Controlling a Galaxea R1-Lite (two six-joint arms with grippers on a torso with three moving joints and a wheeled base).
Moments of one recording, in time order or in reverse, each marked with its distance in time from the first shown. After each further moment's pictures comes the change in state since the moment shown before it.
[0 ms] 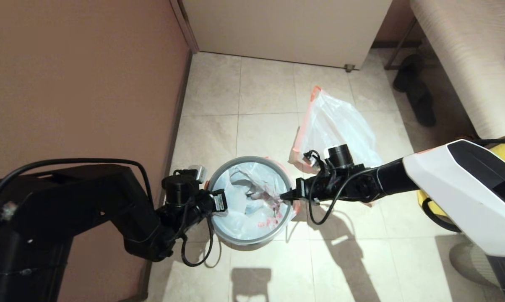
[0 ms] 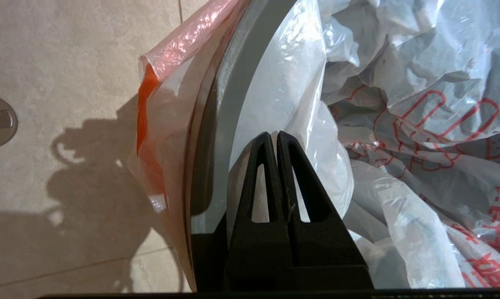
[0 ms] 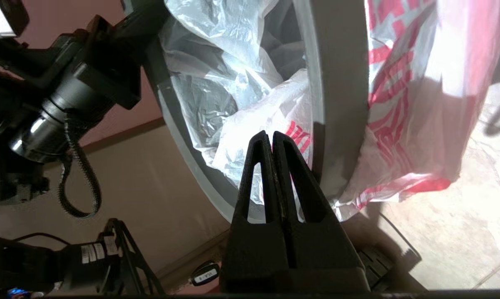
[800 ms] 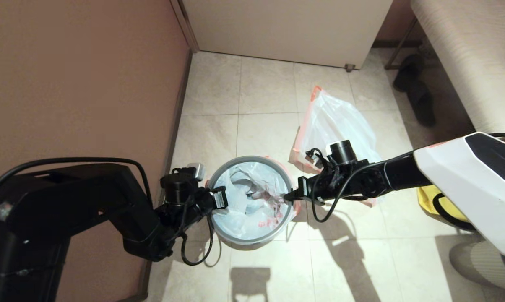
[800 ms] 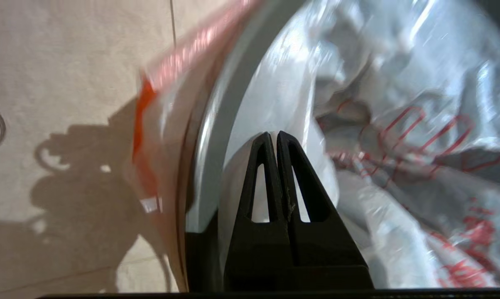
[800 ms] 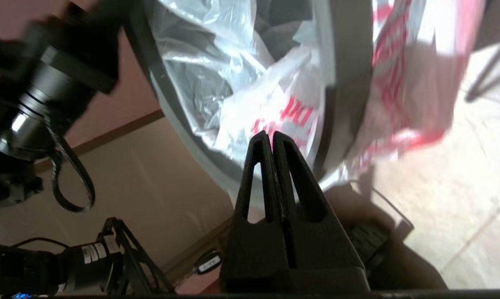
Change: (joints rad) left arm -0.007 -0.031 0.008 -0.020 -0.009 -0.032; right arm 0.015 -0.080 0.035 0.096 -0.059 0.002
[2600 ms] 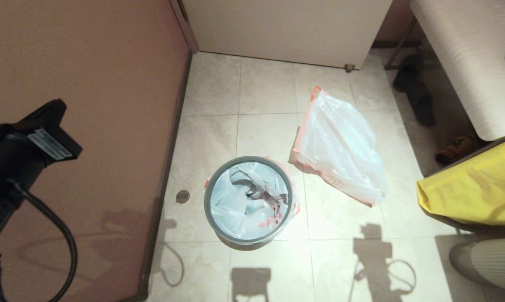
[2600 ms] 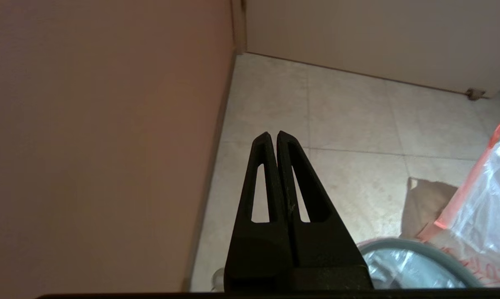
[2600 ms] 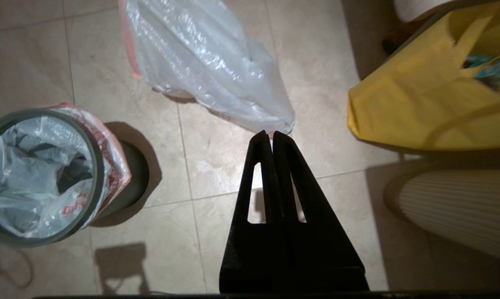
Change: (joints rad) left arm 0.036 -1.094 0.386 0.101 0.402 0.319; right arm -0.207 -1.407 0.762 0.135 -0.889 -0.266
